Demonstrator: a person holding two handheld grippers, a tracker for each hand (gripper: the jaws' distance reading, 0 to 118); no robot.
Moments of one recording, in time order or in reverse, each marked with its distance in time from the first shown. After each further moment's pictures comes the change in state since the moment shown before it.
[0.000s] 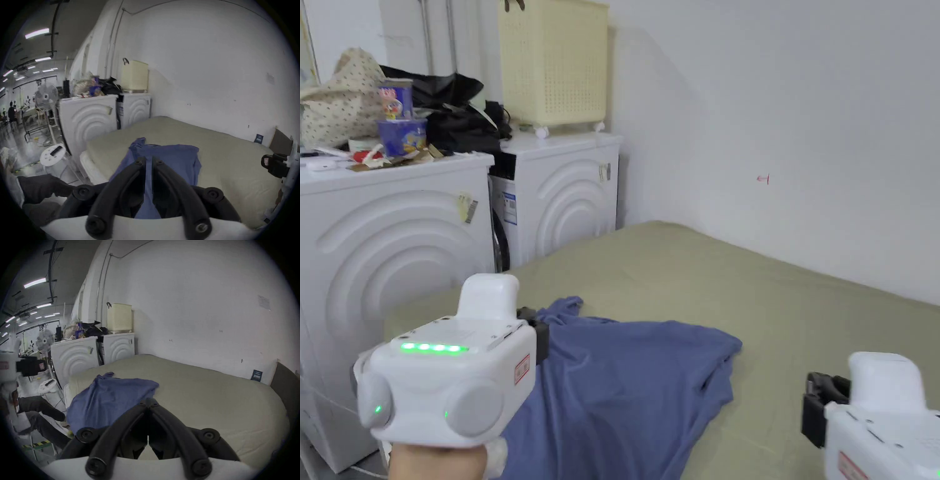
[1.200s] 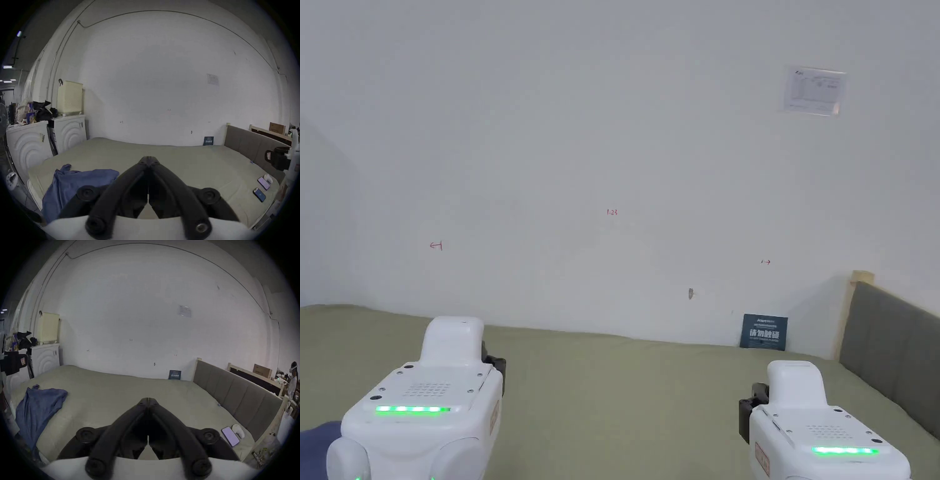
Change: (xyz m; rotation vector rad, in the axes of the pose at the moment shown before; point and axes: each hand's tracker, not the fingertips) left arm 0.277 0.011 0.050 0.217 -0.456 -0.140; right arm 0.168 0.007 0.175 0.093 -0.694 -0.068
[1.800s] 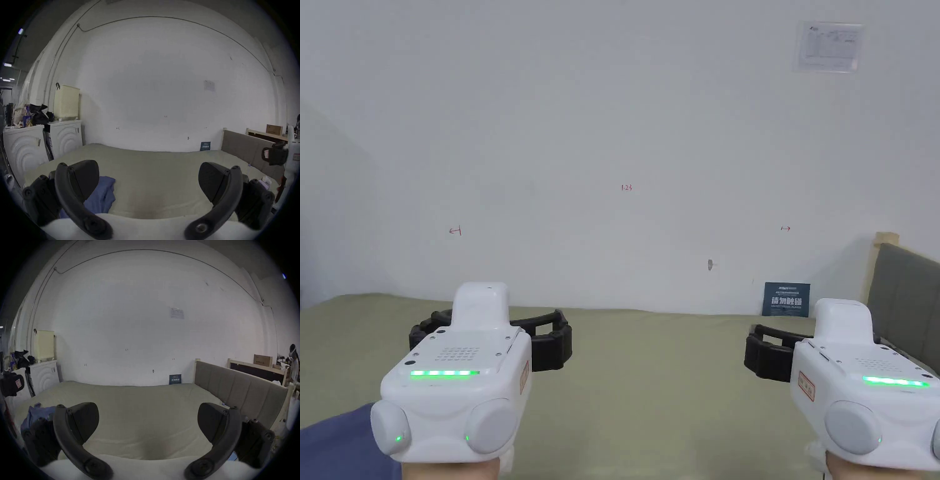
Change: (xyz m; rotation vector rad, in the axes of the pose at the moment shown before) left arm 0.005 0.012 0.002 0.064 -0.044 -0.006; right arm 0.031 0.014 -0.018 0.068 -0.016 -0.111
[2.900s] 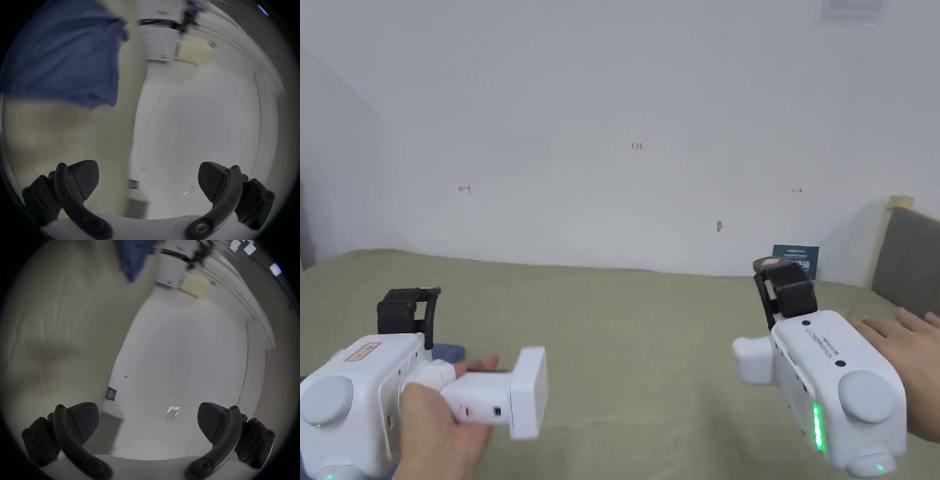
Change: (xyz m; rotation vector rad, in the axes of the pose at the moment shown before) left arm -0.120 -0.084 -0.028 -0.097 0.098 1.503; right arm -0.025 -0.050 -0.003 0.223 0.001 1.774
